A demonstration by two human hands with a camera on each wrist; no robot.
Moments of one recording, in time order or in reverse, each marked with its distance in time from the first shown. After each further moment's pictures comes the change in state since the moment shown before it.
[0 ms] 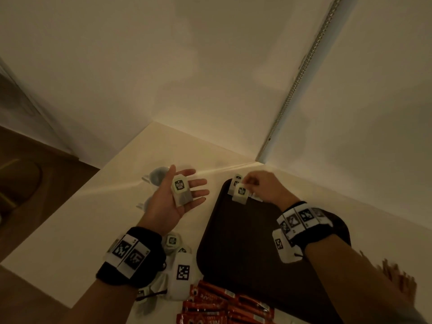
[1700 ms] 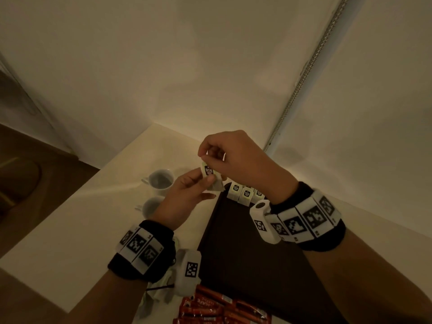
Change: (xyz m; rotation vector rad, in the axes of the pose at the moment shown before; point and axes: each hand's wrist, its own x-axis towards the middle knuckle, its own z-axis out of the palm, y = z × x) left_hand 0.004 -0.004 0.028 0.375 -0.223 0.297; right_hand -0.029 -0.147 -0.045 -0.098 0.125 -0.626
